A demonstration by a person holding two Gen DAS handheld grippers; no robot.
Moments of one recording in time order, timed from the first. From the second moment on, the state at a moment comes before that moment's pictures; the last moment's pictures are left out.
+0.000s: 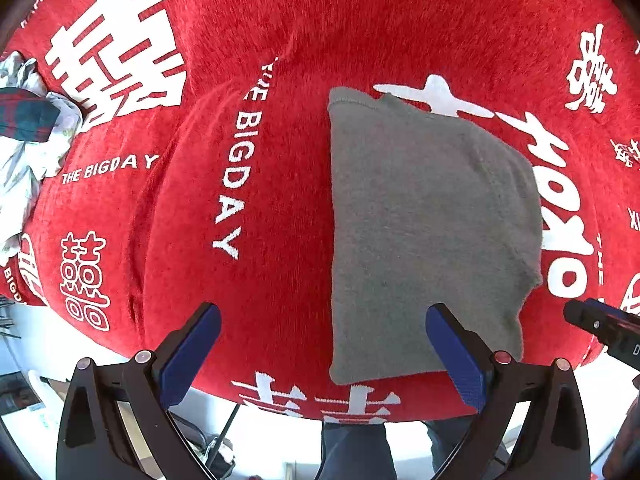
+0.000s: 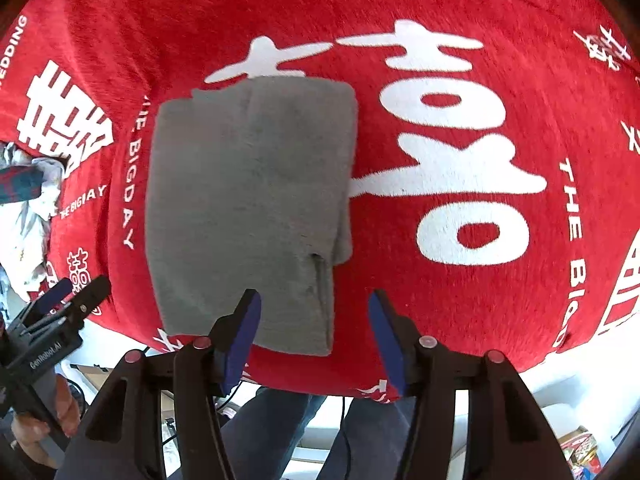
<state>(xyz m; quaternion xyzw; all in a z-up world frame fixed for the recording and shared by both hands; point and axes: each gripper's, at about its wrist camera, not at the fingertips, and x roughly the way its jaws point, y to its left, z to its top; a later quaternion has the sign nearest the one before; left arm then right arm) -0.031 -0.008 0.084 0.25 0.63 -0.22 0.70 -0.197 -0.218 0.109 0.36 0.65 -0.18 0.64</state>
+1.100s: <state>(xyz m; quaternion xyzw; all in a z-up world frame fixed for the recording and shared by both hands) -0.042 -0.005 0.118 0.26 0.65 -0.23 0.68 -0.188 -0.205 0.153 0.34 0.66 -0.18 0.64</state>
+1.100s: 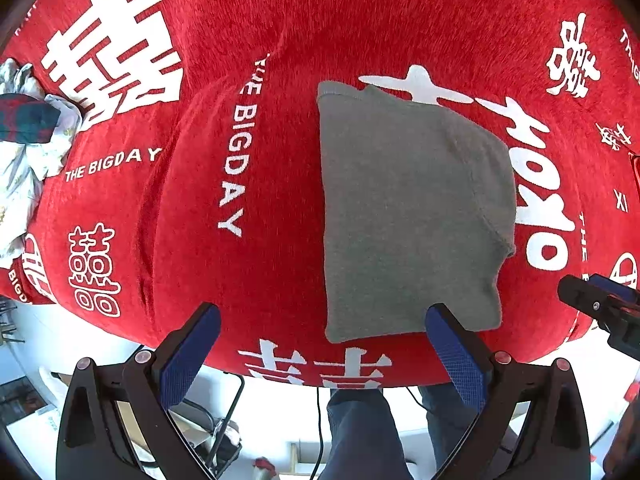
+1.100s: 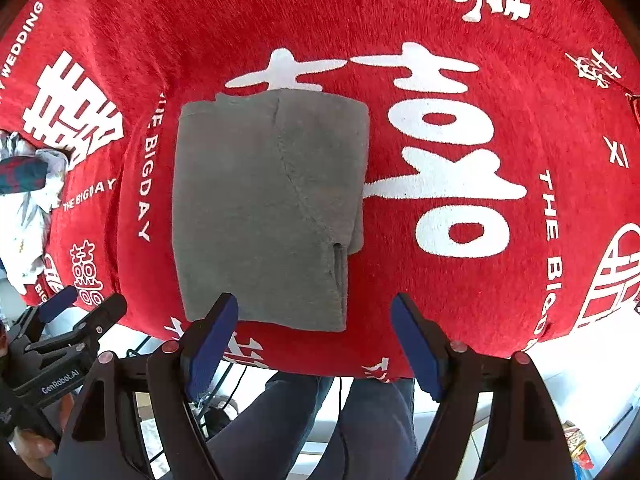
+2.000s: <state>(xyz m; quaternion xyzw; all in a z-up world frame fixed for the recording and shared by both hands) -0.042 -0.013 0.152 0.26 0.61 -0.23 0.71 -0.171 -0.196 0.193 0.28 0.65 -0.22 0.67</state>
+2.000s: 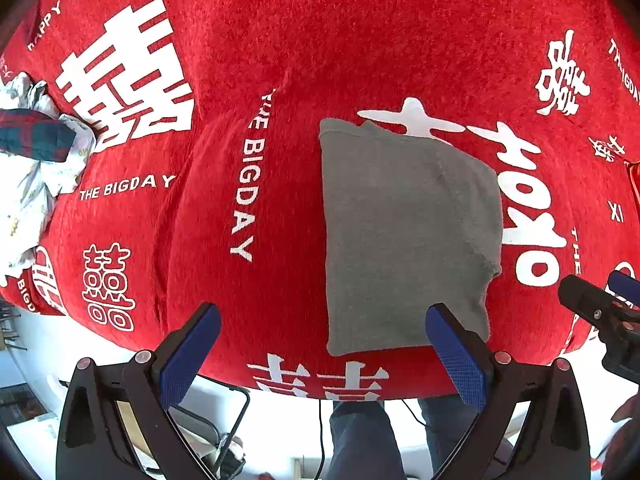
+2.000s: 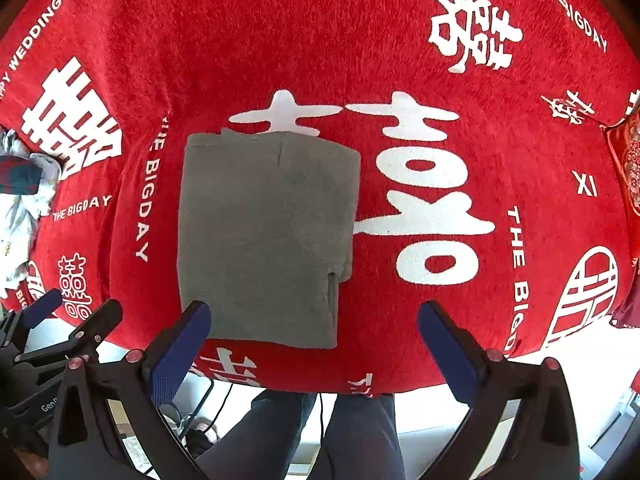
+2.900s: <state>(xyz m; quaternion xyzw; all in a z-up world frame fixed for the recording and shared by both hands) -0.046 -0.017 0.156 0.25 0.61 -0.23 0.71 -0.171 -0.195 0.195 0.28 0.65 -0.23 0.67</state>
